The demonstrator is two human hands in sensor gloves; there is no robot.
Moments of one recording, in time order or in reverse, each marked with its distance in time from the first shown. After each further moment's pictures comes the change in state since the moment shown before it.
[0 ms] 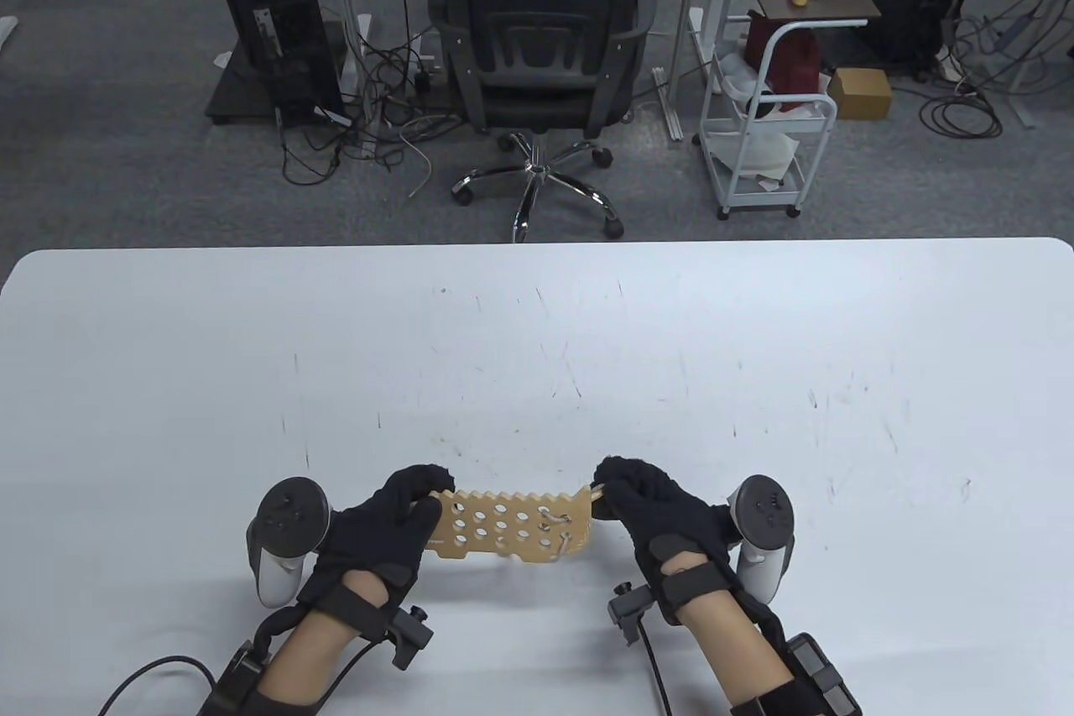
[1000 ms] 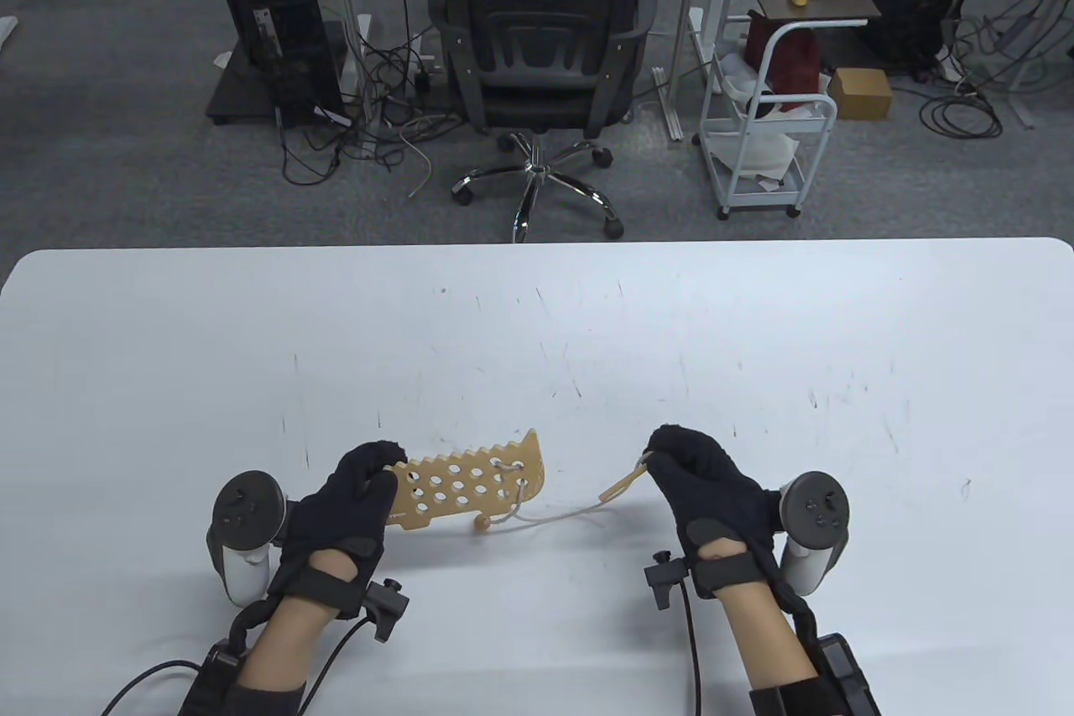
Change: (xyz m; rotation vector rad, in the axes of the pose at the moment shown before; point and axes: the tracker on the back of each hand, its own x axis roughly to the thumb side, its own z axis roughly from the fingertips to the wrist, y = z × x) left_hand -0.012 0.033 0.003 0.163 0.070 0.039; right_hand 0.027 -0.042 -0.003 -0.190 -0.207 0.180
